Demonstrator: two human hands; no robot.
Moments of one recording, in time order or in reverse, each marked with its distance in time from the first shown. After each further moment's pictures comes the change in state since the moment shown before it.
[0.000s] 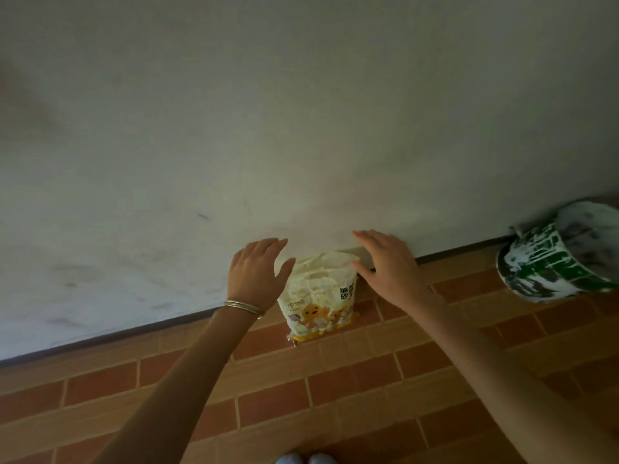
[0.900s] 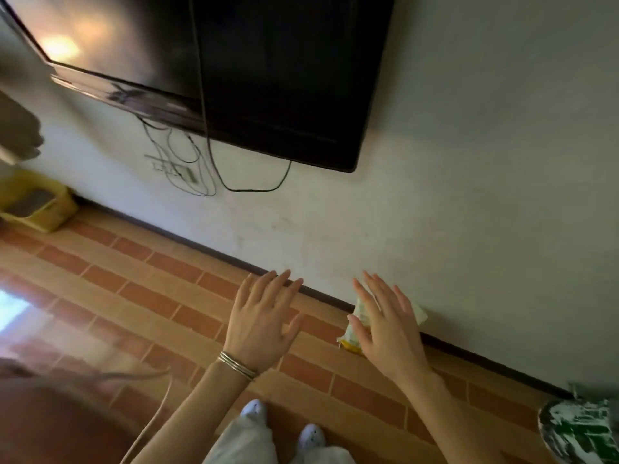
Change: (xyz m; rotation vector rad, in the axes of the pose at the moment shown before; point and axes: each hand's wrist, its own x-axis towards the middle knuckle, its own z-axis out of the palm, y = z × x) left_hand -0.326 0.058 -0.315 0.197 0.153 -0.352; right_hand -0.176 -0.284 -0.185 -0.102 -0.027 -0.535
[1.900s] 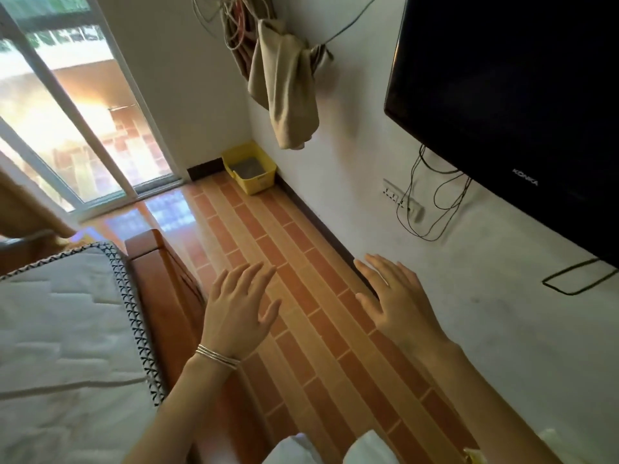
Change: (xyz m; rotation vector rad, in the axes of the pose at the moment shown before) left_hand -0.229 -0.394 -0.132 0.089 0.168 -0.706; right_hand 0.181 -0.441 0.087 0.165 -0.093 -0.694
